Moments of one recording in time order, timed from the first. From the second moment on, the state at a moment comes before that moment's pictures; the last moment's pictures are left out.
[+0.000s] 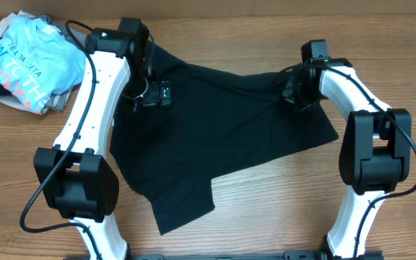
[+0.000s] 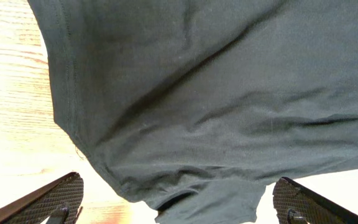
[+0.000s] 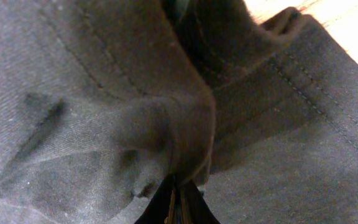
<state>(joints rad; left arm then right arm) -0.16 1.98 1.88 -1.46 0.07 -0.29 0.05 2.14 1.56 -0.79 -0.12 0.55</state>
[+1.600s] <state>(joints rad) -0.38 1.98 1.88 -1.52 0.07 -0.34 -0.11 2.17 2.39 -1.40 -0.01 0.62</state>
